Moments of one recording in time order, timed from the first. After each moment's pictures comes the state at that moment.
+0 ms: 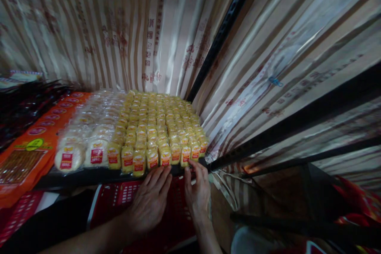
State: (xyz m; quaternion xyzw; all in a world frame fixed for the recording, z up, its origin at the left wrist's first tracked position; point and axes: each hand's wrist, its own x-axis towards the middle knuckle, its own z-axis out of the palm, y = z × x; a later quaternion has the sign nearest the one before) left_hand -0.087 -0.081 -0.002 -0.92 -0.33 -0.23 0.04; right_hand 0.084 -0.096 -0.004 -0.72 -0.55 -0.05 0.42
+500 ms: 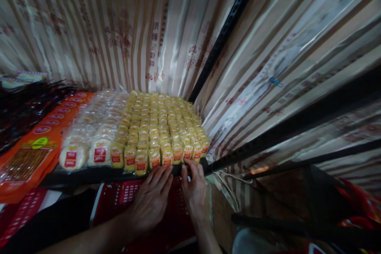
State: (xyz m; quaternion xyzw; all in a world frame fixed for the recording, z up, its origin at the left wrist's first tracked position) left_hand -0.089 -0.080 0.000 -0.92 -0.33 -0.22 0.03; right_hand 0.075 -0.085 -0.005 -0.70 -0.57 -0.03 0.42
